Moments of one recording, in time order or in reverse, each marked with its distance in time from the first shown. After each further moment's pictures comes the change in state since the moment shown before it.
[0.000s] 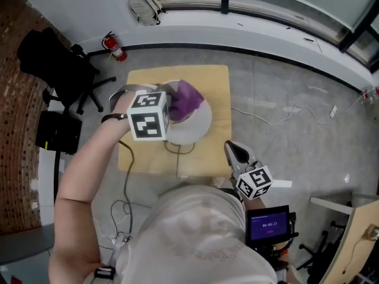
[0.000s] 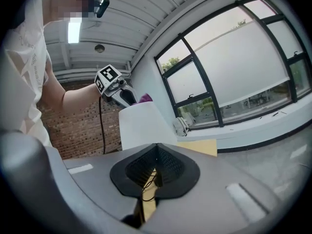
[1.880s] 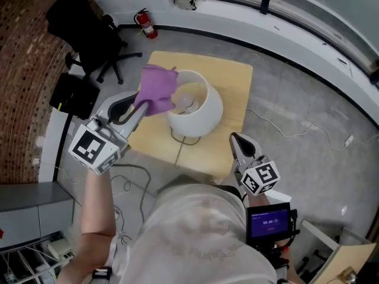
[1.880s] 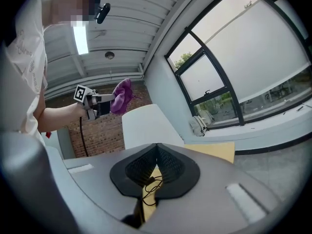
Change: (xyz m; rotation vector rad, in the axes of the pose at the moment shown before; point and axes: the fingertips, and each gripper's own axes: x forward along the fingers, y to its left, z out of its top) left arm -0.149 -0.003 -0.034 -0.843 -0.684 0.652; right arm 0.028 -0.018 0.023 0.004 0.020 0.237
